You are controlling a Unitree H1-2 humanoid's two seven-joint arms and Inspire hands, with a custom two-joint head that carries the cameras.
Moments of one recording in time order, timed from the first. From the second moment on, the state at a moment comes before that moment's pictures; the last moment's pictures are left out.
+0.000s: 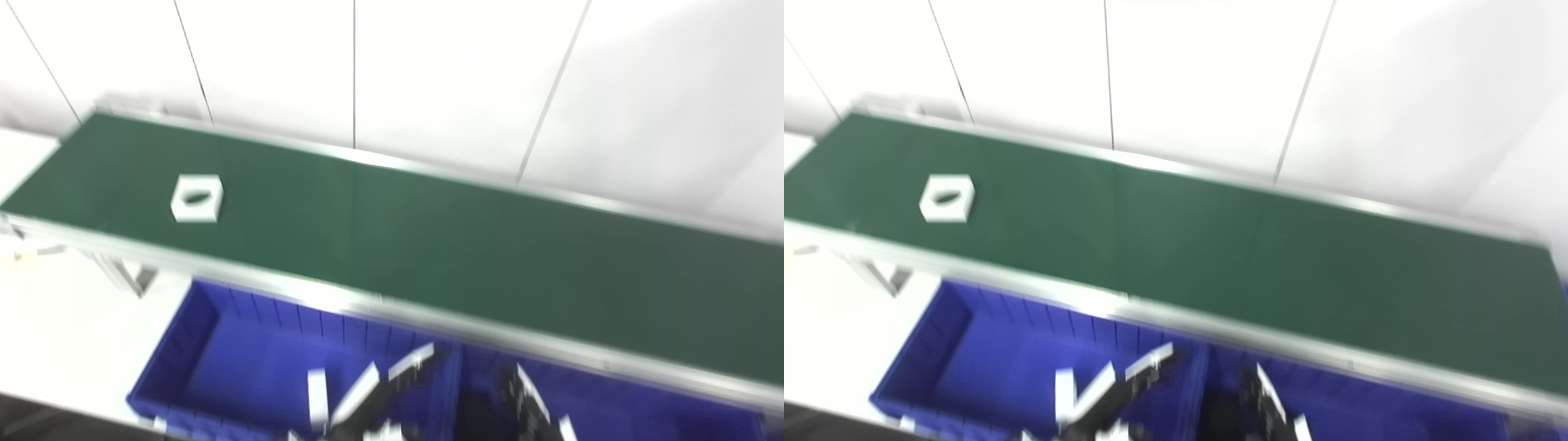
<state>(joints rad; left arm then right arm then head) 0.15 0.06 -0.49 0.27 0.22 -0.43 -0.03 0.33 -0.15 0.22 0.16 -0.08 -0.41 -0.02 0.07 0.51</state>
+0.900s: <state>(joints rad) 0.13 0.09 -0.51 0.04 0.22 -0.43 -0.04 0.32 -0.15 0.22 0.17 -0.06 -0.41 -0.01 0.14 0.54</state>
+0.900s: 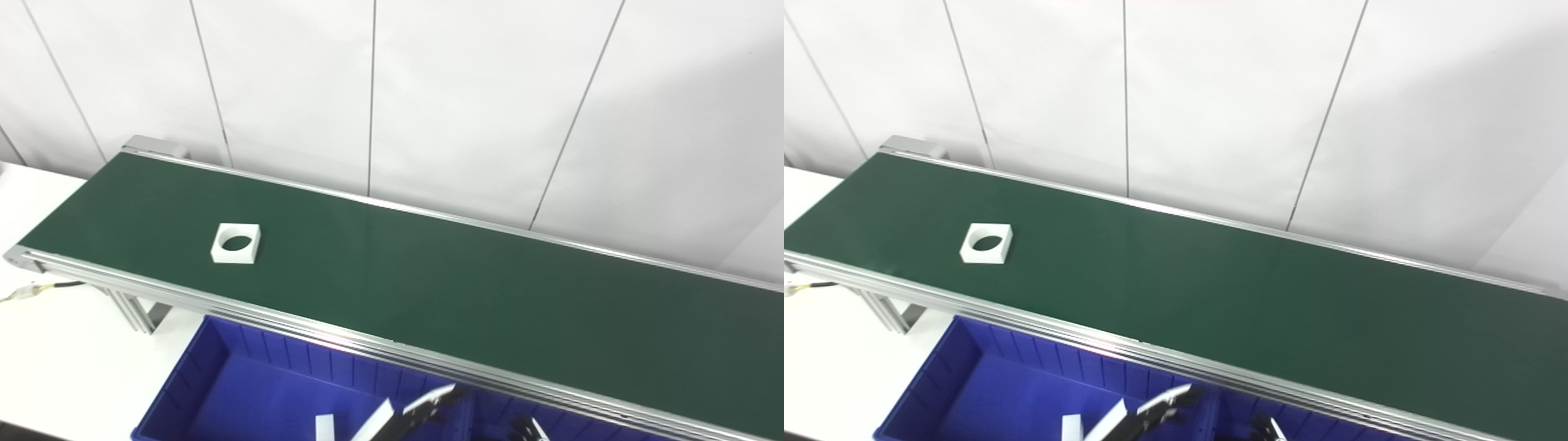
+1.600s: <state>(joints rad) -0.17 0.13 -0.25 -0.32 0.47 -0.32 -0.14 0.32 -0.15 0.23 0.16 -0.06 -0.41 -0.01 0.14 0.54</state>
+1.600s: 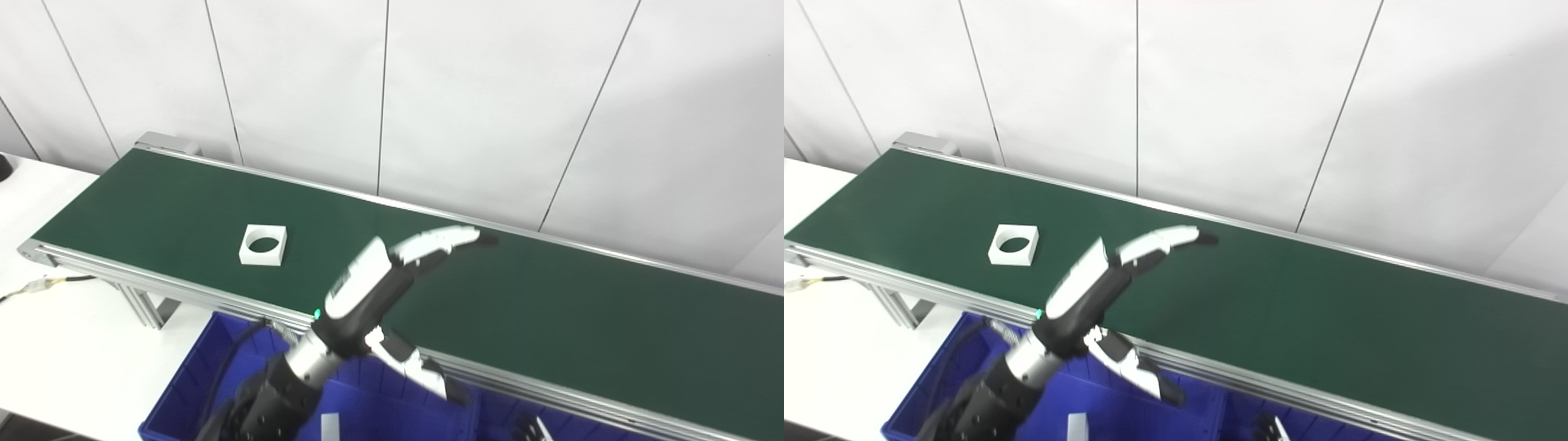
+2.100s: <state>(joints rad) -0.48 0.28 -0.24 -0.22 0.63 -0.17 -0.33 0.31 -0.15 0.23 0.16 -0.06 -0.41 -0.01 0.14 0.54</state>
